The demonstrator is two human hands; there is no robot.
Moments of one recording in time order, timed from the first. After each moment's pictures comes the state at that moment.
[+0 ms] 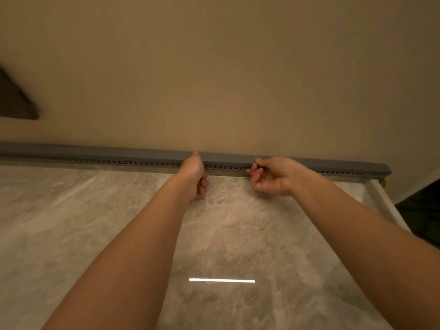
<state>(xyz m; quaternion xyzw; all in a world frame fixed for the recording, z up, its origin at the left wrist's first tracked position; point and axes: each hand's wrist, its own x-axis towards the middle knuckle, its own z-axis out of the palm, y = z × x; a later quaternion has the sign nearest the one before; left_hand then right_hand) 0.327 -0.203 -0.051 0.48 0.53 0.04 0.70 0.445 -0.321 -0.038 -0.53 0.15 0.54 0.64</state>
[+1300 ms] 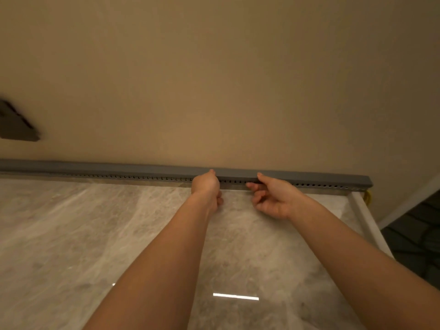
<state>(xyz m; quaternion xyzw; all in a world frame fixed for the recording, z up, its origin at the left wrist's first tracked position) 0.391 -0.270 -0.057 0.45 0.56 0.16 0.67 0.484 -0.373 -0.059 -0.51 0.11 0.53 0.67</state>
